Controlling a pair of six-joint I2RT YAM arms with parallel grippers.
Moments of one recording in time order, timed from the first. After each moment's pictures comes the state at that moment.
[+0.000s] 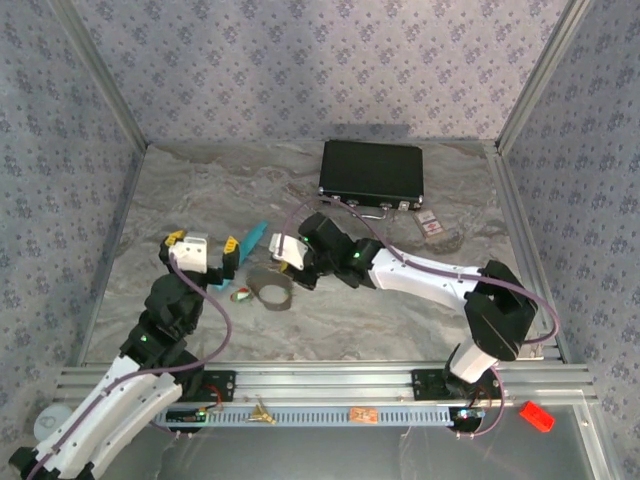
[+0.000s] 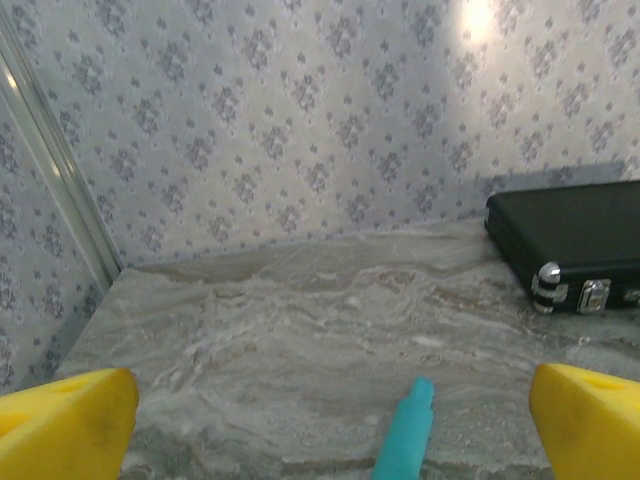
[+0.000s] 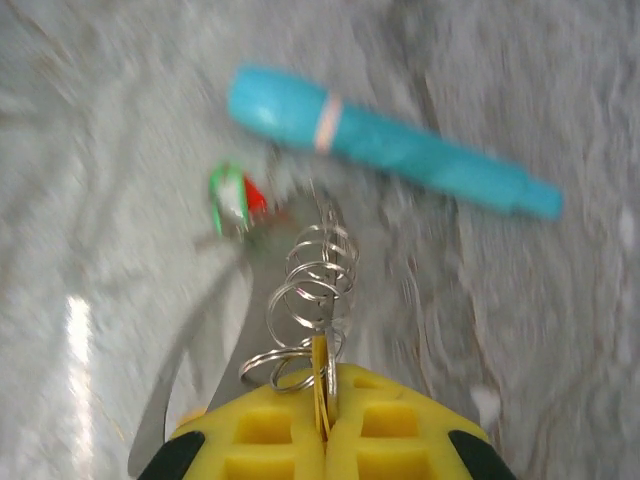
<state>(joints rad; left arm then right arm) -0.60 0.41 0.39 -0.07 -0.51 0.04 0.95 1.60 1.12 -0.26 -0.16 -0.38</state>
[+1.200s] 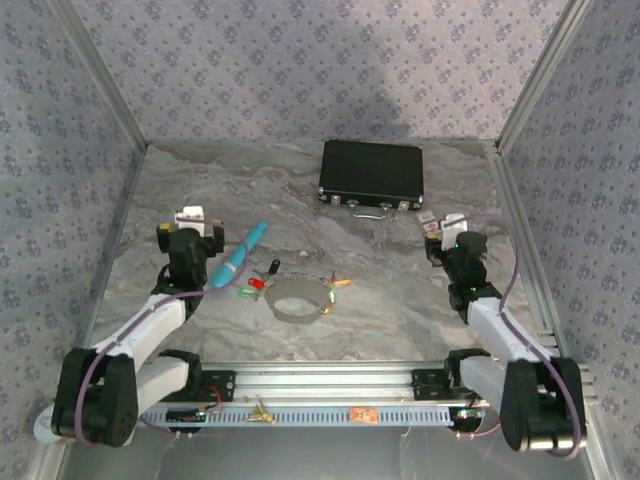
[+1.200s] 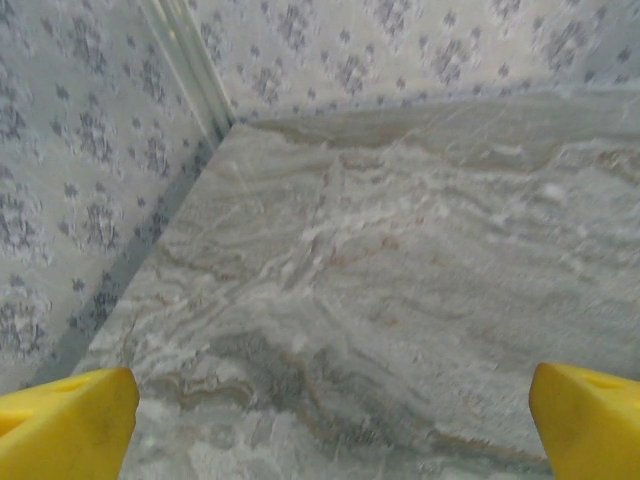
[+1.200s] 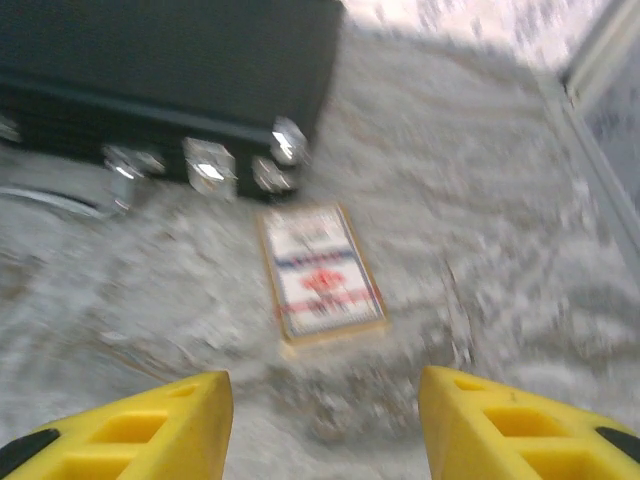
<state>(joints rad) -0.20 1.07 0.39 0.35 -0.44 0.04 0.03 1.05 0.33 0.27 0.04 -0.12</state>
